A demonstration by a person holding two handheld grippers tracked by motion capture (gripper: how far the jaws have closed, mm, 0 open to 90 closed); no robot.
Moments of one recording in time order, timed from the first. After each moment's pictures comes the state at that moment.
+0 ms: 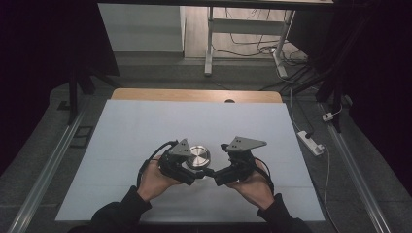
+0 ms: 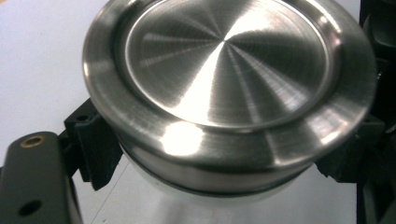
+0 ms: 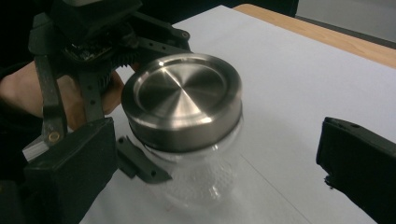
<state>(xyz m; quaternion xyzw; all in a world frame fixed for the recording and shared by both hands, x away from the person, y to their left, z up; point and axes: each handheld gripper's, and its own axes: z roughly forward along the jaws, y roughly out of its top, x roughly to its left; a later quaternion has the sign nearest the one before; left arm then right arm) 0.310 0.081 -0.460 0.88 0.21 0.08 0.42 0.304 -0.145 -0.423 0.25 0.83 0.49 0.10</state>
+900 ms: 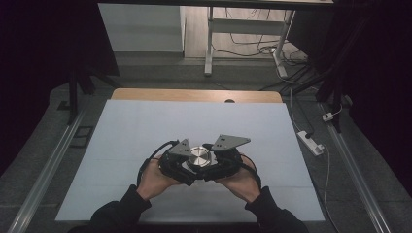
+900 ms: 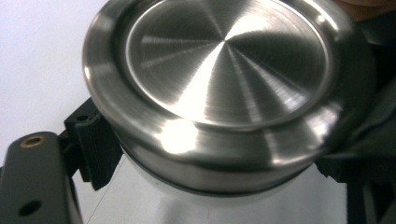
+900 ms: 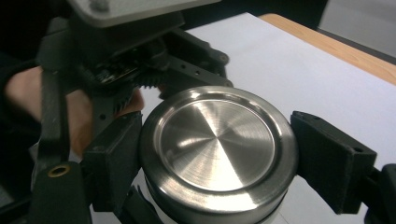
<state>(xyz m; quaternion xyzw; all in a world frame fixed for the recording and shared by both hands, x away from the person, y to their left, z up) 0.312 0.081 -0.457 0.88 0.19 0.06 0.43 0.311 -0.114 -0.425 0.19 0.84 0.49 0.10</state>
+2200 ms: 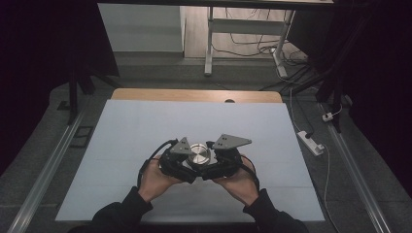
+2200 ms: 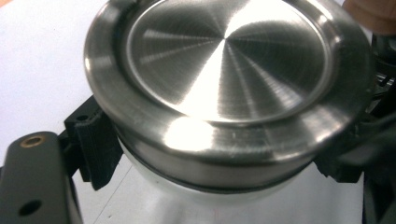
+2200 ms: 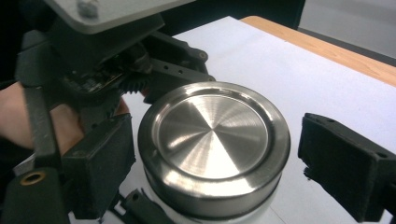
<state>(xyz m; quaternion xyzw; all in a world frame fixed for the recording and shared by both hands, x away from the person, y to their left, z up) 0.311 0.079 -0.457 0.87 0.24 0.09 0.42 0.310 -0.112 -0.428 0.24 0.82 0.50 0.12</state>
